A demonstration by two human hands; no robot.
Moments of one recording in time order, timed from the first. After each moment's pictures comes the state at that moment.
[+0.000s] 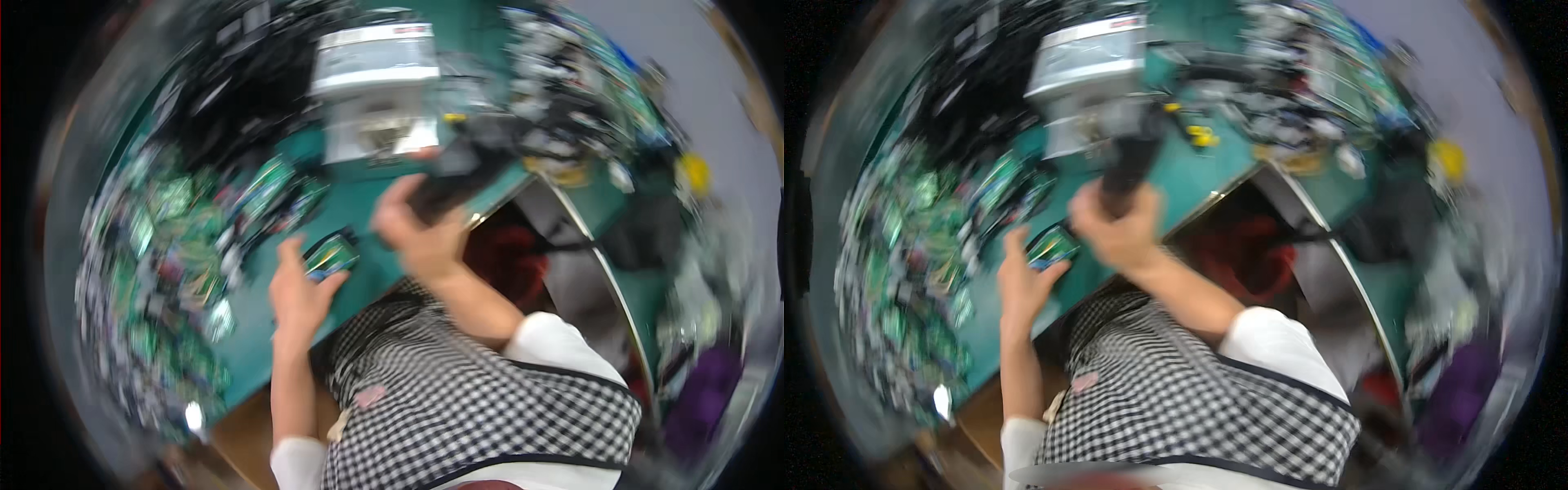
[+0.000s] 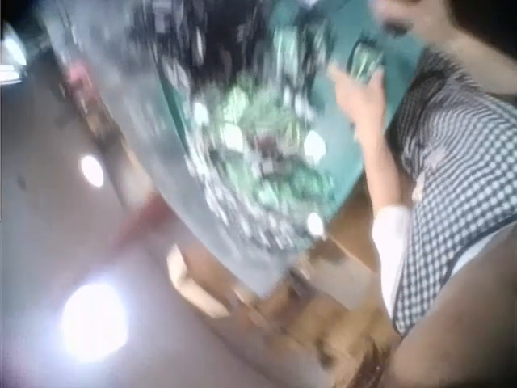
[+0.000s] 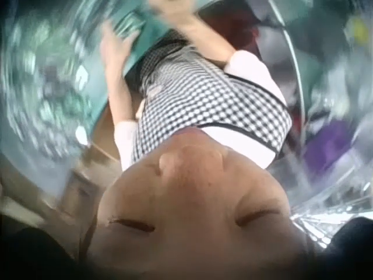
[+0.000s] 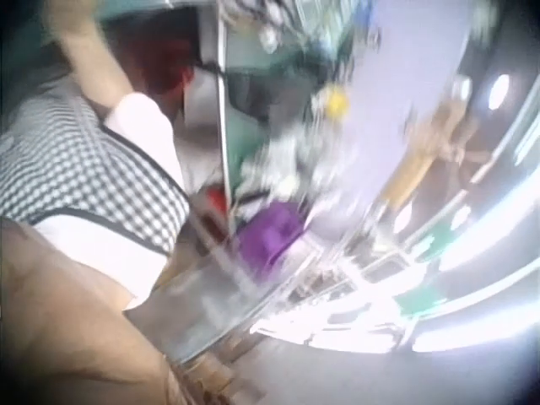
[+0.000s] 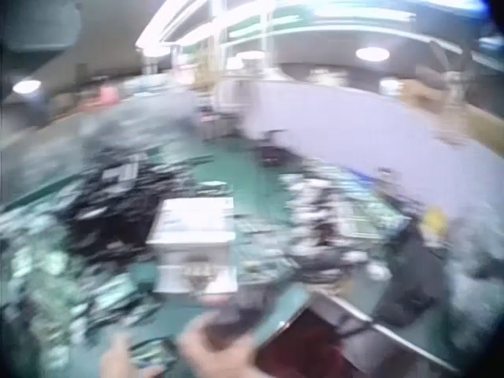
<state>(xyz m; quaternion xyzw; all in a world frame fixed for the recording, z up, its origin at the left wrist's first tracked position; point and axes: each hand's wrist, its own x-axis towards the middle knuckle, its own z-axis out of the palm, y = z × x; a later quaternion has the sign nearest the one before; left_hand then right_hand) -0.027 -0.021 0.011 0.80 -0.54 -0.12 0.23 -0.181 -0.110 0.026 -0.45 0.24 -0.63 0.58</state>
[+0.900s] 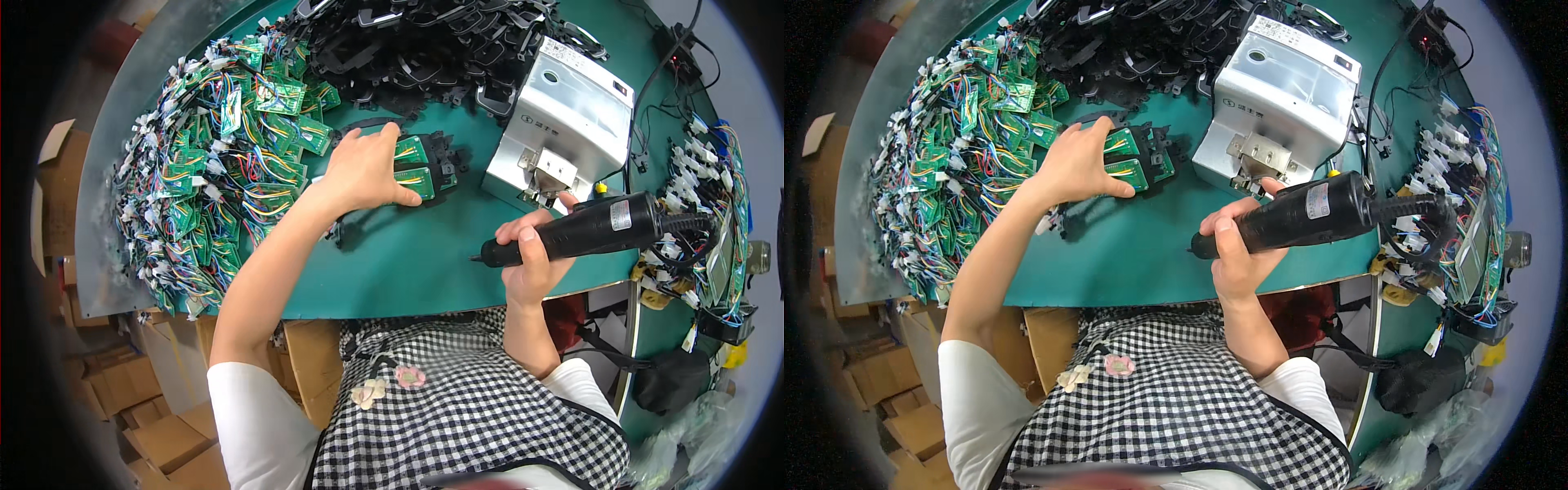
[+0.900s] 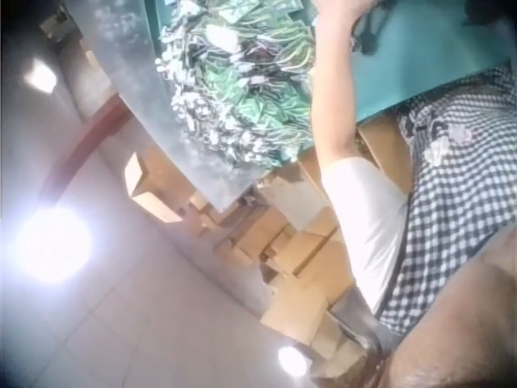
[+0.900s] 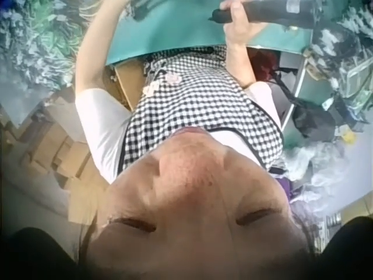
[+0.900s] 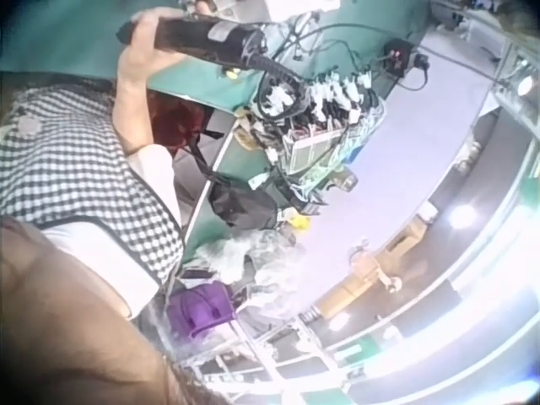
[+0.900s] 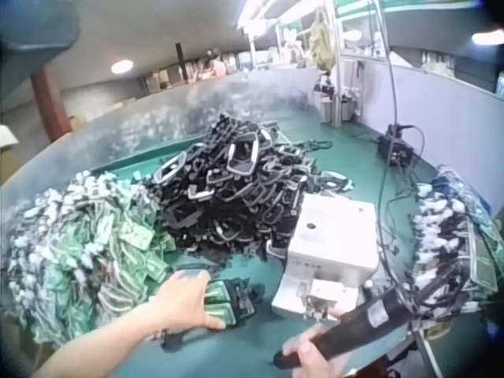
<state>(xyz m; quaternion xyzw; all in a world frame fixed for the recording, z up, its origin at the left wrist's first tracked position) 0.060 -0.102 0.081 0.79 -0.59 -0.17 -0.01 -0.156 -0.129 0.021 -0.40 0.20 -0.62 0.65</state>
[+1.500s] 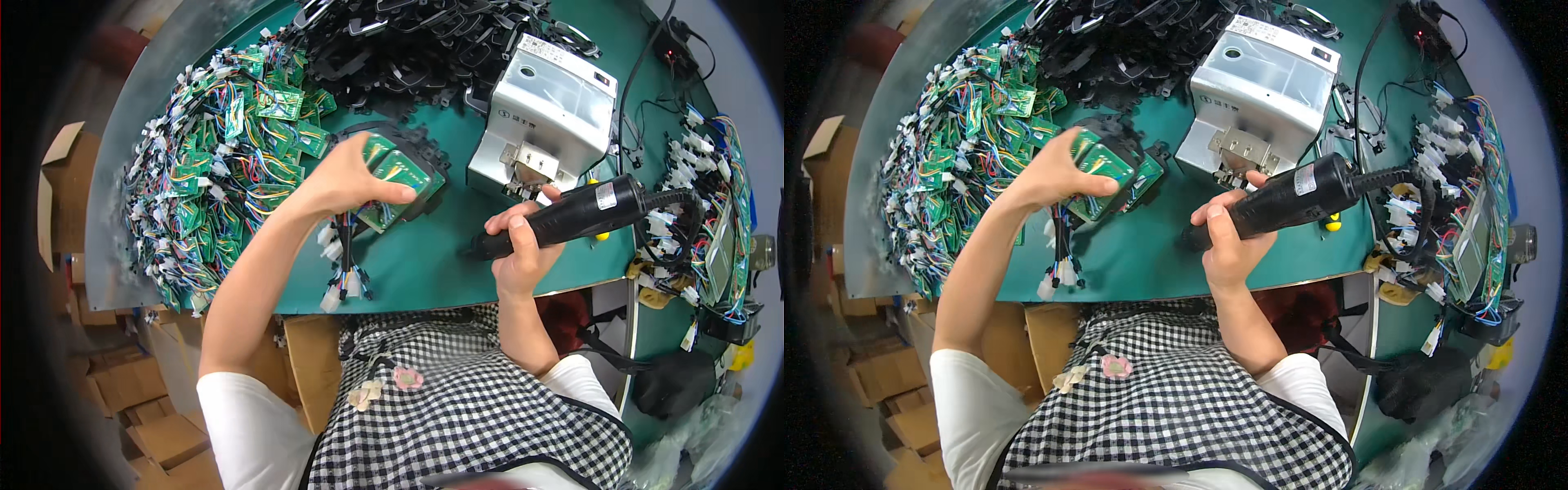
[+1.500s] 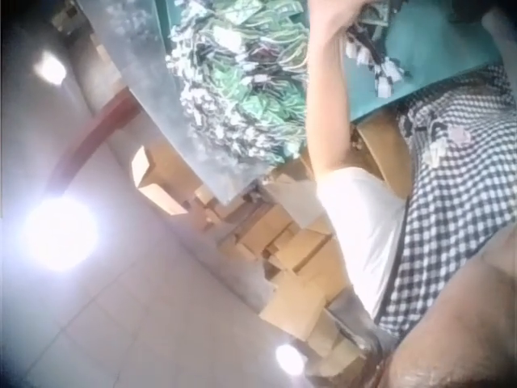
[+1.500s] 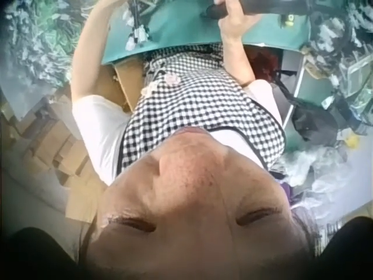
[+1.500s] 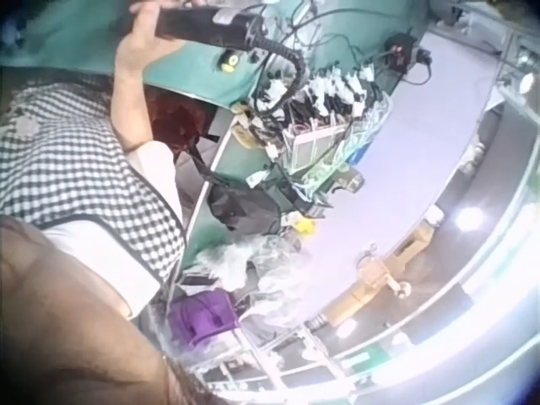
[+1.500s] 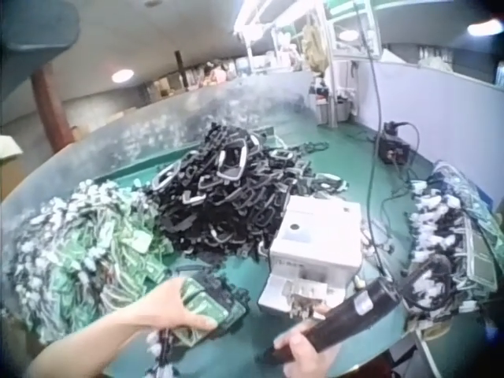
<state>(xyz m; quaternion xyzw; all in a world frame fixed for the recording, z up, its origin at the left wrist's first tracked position) 0.050 -0.089 0.100 0.75 -0.43 -0.39 0.32 -0.157 -0.141 0.015 -0.37 0.21 -0.62 0.66</state>
